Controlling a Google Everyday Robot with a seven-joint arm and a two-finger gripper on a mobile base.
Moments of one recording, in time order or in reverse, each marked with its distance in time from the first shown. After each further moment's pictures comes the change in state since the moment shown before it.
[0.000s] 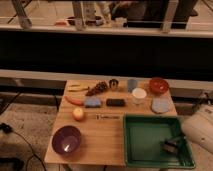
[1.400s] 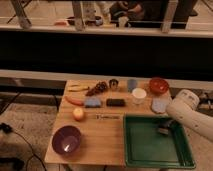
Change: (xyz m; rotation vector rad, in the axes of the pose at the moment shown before) arm -0.044 -0.085 0.048 0.058 0.071 -0.073
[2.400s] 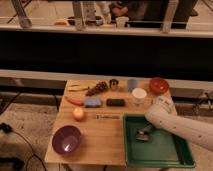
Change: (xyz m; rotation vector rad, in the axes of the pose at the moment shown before) arm -0.129 0.033 0.004 -0.033 -0.162 -0.163
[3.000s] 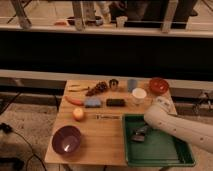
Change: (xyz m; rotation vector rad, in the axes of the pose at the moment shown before) arm -0.011 0.010 -0.030 0.029 -0.046 -0.017
